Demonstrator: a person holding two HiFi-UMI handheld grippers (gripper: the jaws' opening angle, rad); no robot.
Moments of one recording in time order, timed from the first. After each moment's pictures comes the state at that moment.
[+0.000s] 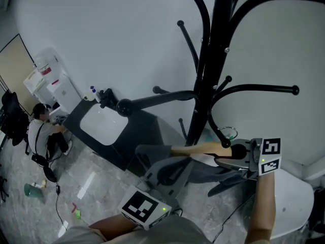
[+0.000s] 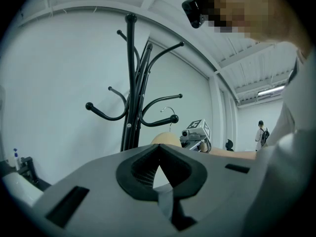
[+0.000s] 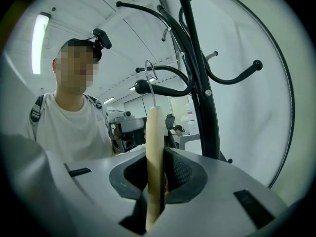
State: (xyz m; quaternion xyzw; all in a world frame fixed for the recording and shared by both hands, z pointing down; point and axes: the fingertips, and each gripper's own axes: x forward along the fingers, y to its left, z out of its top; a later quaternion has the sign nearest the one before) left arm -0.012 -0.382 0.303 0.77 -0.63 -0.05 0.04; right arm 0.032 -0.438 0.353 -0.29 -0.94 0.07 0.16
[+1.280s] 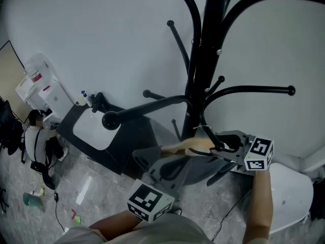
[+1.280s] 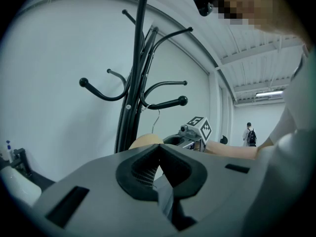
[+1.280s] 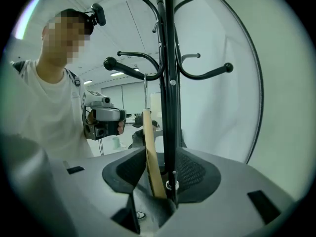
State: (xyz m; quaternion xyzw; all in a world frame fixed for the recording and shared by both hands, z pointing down) left arm -0.014 -0.414 0.346 0.79 -0.60 -0.02 0.09; right arm 0.017 -0.503 0.394 -0.14 -0.97 -0.01 0.19
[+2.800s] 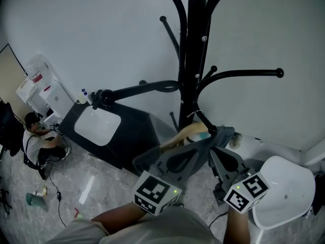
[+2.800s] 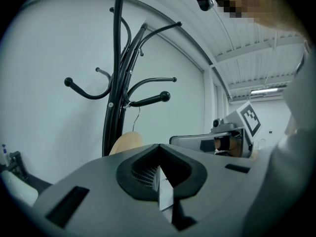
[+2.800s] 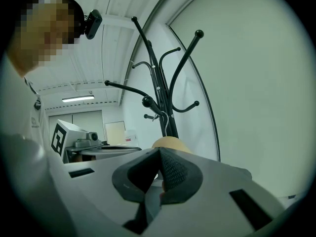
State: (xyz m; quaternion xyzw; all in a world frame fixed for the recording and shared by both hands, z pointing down) left arm 0.023 -0.411 0.344 0.81 -0.58 0.00 0.08; right arm 0.053 -0.435 0.336 0.15 -0.98 0.10 0.03
